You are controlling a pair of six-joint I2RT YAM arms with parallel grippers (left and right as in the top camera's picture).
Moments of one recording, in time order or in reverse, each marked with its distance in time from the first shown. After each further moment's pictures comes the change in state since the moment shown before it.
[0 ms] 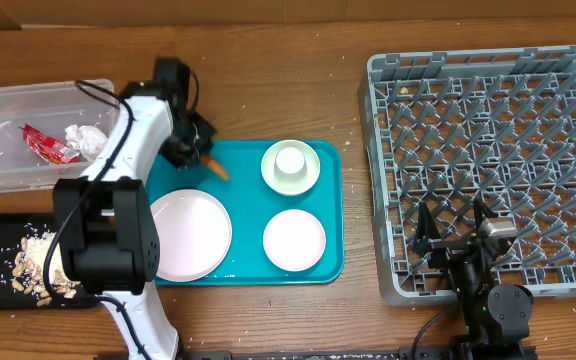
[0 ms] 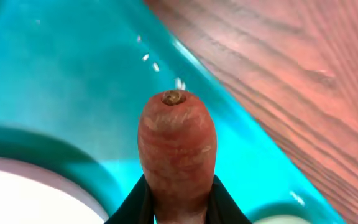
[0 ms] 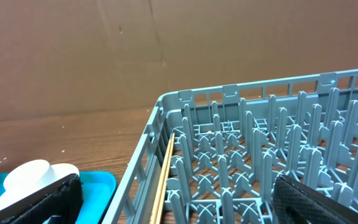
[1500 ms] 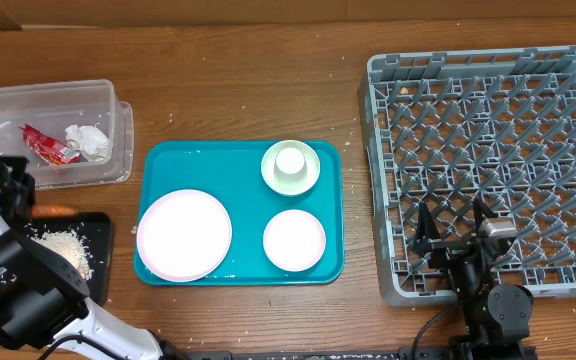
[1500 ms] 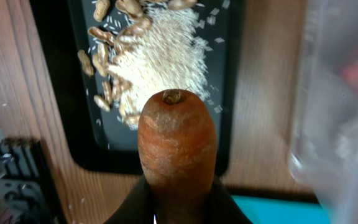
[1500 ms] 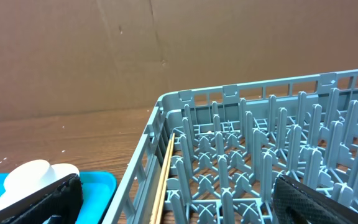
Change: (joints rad) left arm 0.718 -0.112 0.201 -0.489 -0.206 -0.051; right arm 0.000 0.000 0.000 0.001 0.000 0.000
